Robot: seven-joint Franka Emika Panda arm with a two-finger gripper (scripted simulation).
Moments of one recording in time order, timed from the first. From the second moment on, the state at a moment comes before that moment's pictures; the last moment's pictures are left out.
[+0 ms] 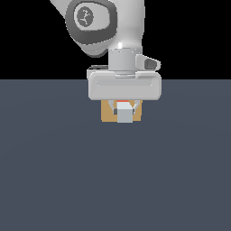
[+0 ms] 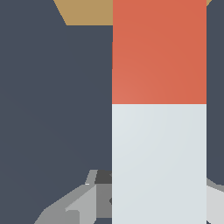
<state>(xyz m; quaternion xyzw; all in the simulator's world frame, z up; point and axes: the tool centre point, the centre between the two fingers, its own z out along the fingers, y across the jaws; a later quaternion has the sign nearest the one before) 0.025 0.034 0.101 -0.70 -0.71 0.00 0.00</state>
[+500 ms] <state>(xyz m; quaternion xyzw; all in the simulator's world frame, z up) 0.032 0.061 0.111 -0.70 -0.72 0.00 0.00</state>
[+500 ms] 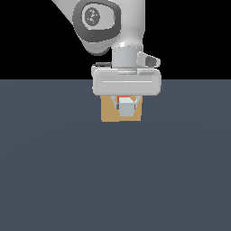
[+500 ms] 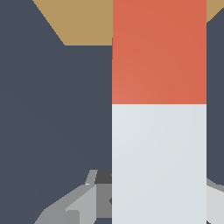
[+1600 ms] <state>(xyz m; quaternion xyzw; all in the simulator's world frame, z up) 0.030 0.103 0.111 -0.70 -0.71 0.00 0.00</state>
